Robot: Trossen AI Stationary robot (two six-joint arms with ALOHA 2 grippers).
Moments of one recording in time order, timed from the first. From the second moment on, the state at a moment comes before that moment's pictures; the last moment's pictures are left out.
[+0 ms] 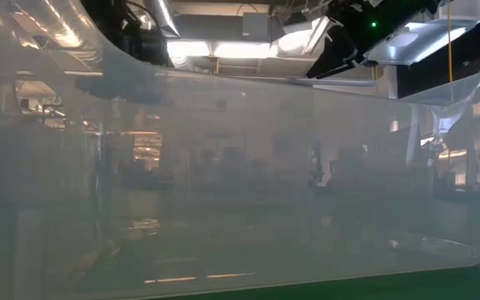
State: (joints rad) left arm 0.76 1.41 1.10 -0.98 -0.56 -0.53; right arm -0.25 1.11 0.88 -0.24 0.37 -0.11
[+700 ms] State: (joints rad) left arm 0.86 1.52 1.10 -0.98 -0.43 -0.49; right arm -0.25 1.11 0.88 -0.24 0.35 -0.12
